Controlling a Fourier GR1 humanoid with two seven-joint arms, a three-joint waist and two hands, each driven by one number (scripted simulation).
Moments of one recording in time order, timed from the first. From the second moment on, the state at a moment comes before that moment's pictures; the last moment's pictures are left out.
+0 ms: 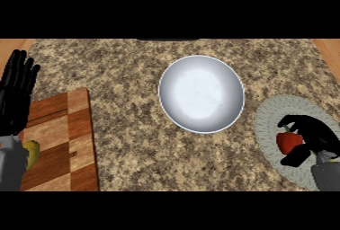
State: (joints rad) left arm -0.25 0.31 0.23 -1.50 0.15 0.02 0.00; right arm -0.16 -0.41 -0.02 -1.27 0.88 0.25 0.22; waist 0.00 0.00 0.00
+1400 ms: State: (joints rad) left arm -0.32 0.27 0.18 -1.50 0.13 0.01 0.01; right arm -0.66 -0.94 -0.17 -0.66 0.83 0.24 -0.83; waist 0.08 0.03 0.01
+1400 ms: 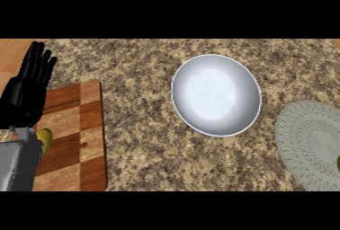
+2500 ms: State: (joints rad) left arm -0.28 0.28 0.21 -1.47 0.11 0.01 -0.02; right arm -1.13 -0.83 -0.11 -0.59 0.56 0.55 -0.69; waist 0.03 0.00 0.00
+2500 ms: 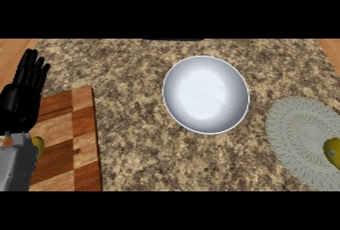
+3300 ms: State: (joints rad) left arm -0.25 0.30 0.24 -1.49 0.13 0.00 -0.01; right arm -1.08 -0.48 0.06 -0.88 0.48 0.66 -0.36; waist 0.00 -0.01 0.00
